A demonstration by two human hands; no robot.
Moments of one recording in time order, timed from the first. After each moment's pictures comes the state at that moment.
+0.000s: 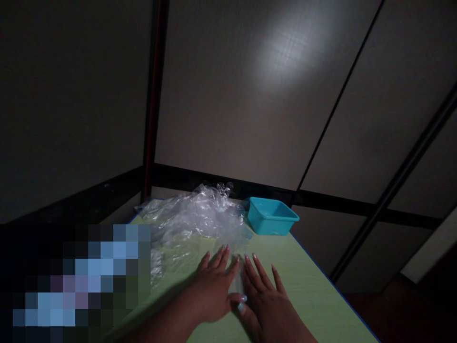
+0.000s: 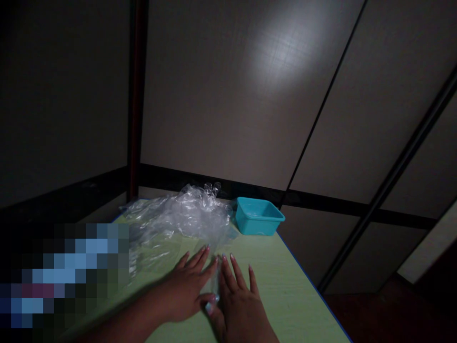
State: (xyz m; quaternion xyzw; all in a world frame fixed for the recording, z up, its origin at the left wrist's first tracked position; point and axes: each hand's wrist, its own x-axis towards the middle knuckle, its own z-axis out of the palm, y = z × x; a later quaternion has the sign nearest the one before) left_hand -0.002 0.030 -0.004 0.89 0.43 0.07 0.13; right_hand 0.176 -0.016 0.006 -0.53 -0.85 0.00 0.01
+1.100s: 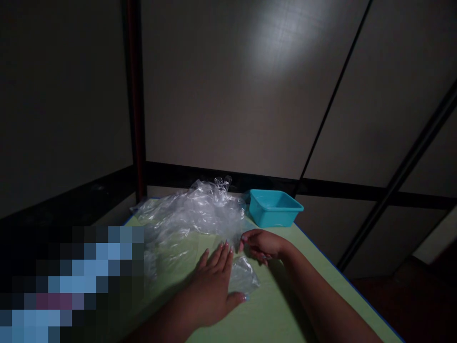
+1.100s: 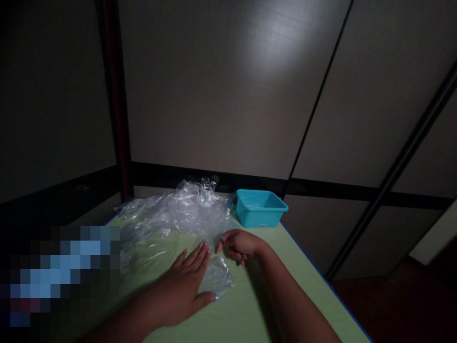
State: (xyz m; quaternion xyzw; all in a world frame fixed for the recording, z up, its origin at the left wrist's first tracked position) left_hand 0.000 0.031 -0.006 0.88 0.45 0.03 0.11; right_hand 0.209 0.123 0.013 -0.44 -0.71 0.54 0.10
